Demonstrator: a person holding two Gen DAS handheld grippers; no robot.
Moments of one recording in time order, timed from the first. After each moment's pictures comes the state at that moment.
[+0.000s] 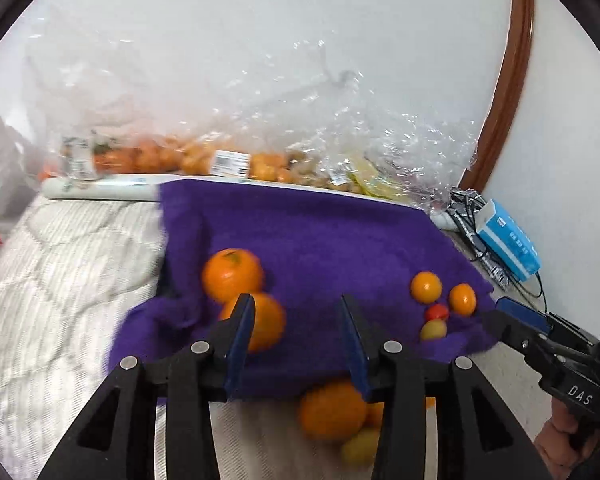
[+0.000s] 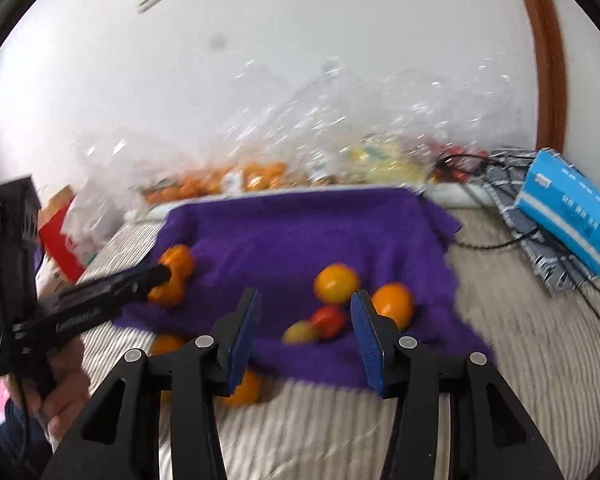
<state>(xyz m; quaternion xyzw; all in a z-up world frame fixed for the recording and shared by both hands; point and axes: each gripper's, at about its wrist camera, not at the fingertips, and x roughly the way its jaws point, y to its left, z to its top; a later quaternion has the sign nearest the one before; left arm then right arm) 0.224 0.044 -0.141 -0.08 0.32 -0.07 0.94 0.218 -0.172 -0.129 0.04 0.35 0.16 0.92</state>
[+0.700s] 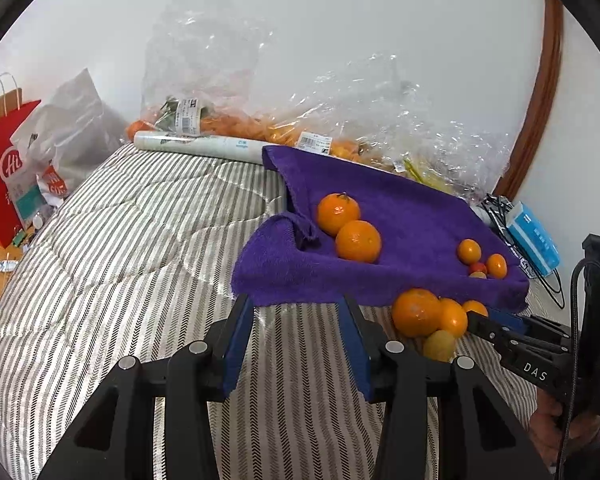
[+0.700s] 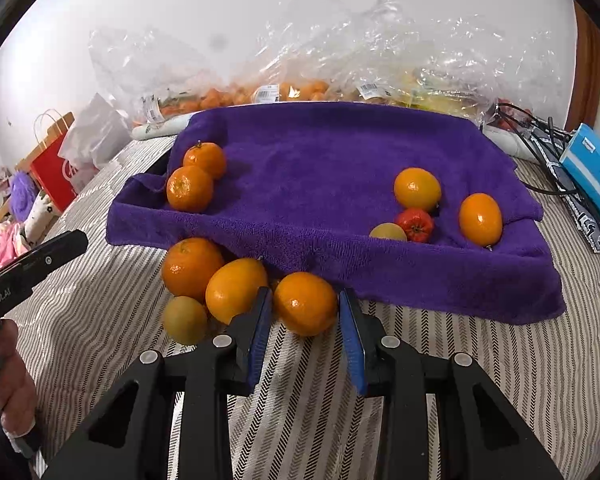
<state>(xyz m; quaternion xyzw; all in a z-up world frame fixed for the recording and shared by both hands) 0.157 0.099 -0.162 -0.11 0.32 -0.01 0.94 0.207 -0.122 -0.178 -0.01 0.42 0.16 0.89</state>
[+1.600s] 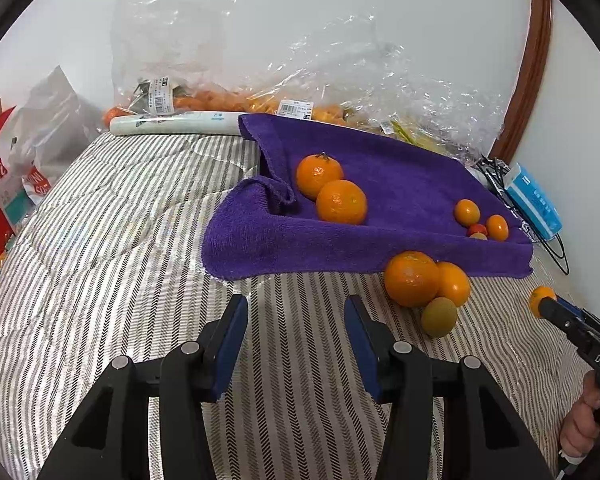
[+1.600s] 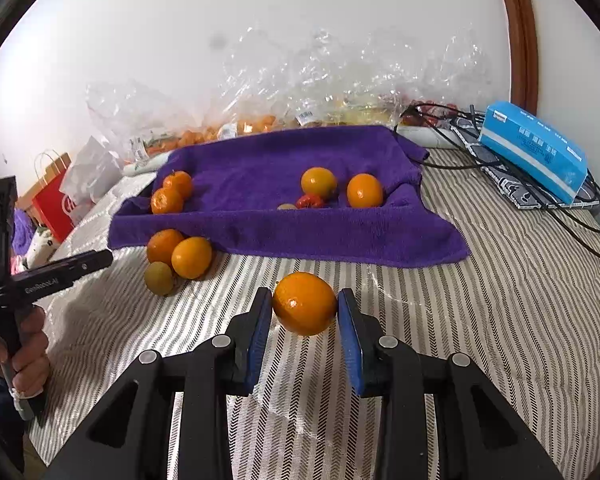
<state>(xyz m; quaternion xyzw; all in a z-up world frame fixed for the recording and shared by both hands) 0.166 0.083 -0.174 -0.08 0.37 -0.03 0.93 0.148 -0.204 -0.165 0.05 0.36 0.14 0.92</state>
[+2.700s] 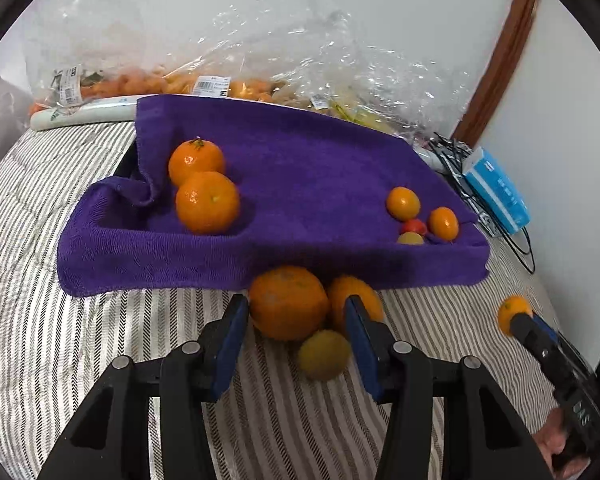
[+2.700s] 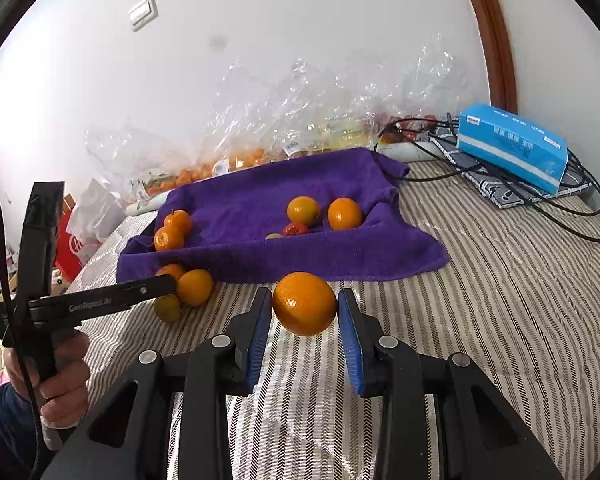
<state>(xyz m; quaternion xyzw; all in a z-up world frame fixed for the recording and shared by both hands) 0.207 0.012 -0.176 -0.10 0.41 -0.09 0.90 0.138 -0.220 -0.159 0.09 0.32 0.13 0.93</state>
